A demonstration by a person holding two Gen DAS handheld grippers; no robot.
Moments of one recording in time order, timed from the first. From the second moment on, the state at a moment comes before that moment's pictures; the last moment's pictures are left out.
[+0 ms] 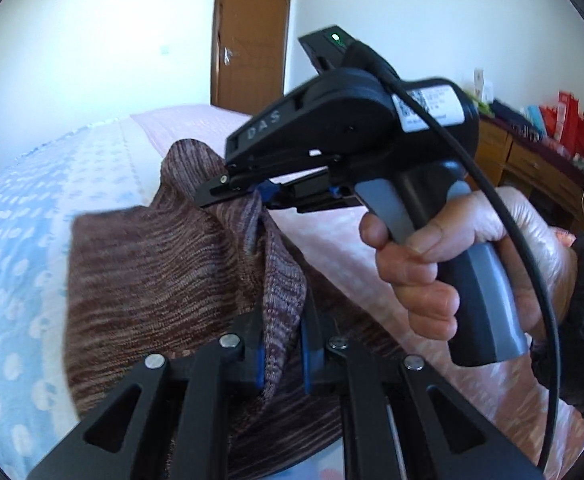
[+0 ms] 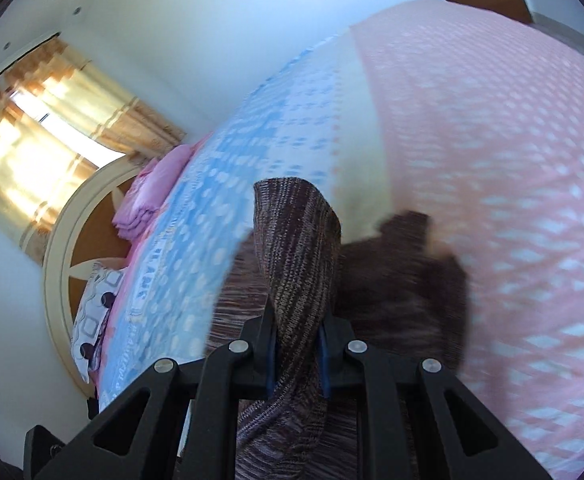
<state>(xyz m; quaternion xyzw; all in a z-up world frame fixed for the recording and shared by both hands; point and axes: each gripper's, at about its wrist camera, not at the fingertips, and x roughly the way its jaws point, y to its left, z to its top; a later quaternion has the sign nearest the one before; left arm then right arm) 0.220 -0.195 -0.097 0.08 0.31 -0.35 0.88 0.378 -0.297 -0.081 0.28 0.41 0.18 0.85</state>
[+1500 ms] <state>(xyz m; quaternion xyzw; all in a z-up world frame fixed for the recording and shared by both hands) 0.172 -0.004 -0.091 -0.03 0.35 -0.23 0.91 0.196 -0.219 -0.092 0.07 0.42 -0.03 0.91</state>
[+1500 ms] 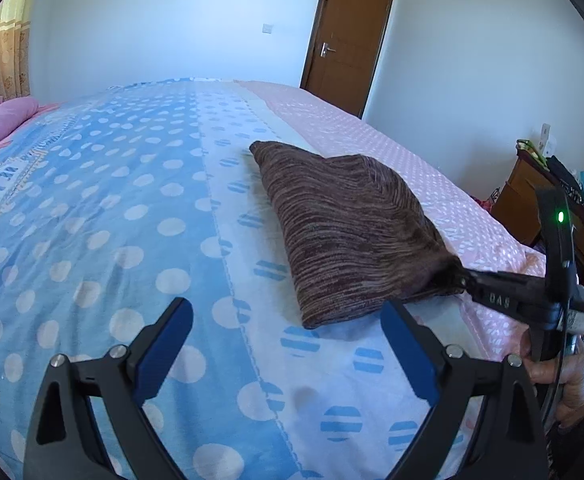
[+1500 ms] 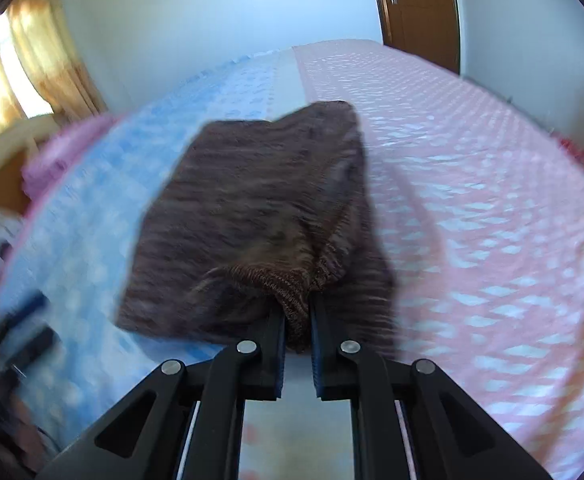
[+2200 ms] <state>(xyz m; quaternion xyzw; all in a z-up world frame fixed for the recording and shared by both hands) 0.231 -0.051 -0.086 0.04 0.37 -0.17 0.91 0.236 -0.205 -0.085 0.04 0.40 -0.01 0.92</state>
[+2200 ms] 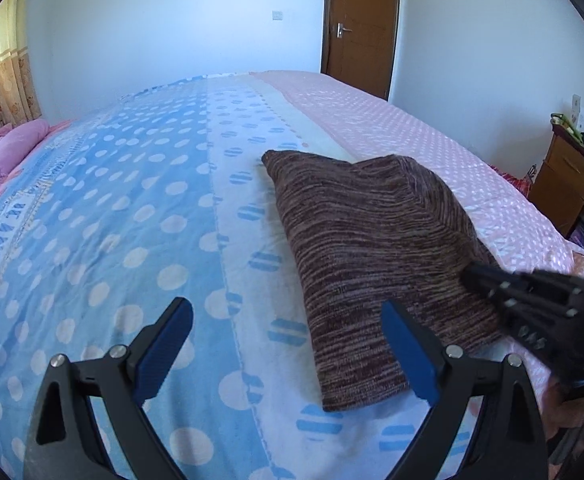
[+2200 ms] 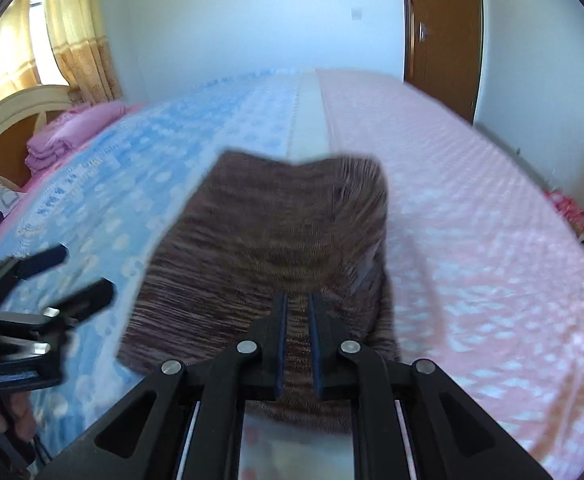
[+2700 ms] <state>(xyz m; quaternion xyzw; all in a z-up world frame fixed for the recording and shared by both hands) 0.254 -0.063 -0.103 0.02 0.39 -0.19 0.90 0.206 -0.243 -0.082 0.13 0.40 0.05 0.91</state>
